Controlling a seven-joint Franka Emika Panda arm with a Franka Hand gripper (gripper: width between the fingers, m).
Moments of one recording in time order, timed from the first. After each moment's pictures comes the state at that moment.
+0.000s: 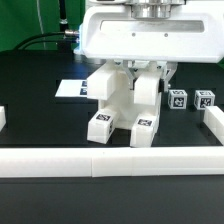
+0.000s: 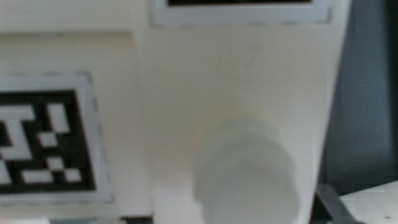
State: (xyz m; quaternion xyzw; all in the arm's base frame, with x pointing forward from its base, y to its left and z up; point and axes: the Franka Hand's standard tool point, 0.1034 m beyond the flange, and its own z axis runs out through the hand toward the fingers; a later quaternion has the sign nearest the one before) arm 0.570 0.027 0.076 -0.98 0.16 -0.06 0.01
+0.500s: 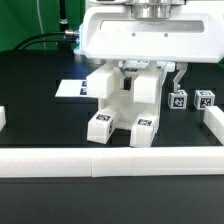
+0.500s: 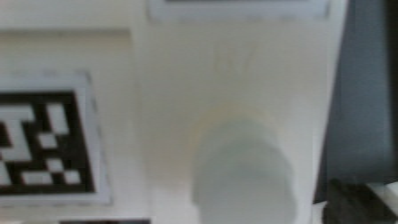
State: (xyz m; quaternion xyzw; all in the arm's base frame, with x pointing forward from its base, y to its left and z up) arm 0.570 0.026 0.076 -0.98 0.16 -0.06 0.01
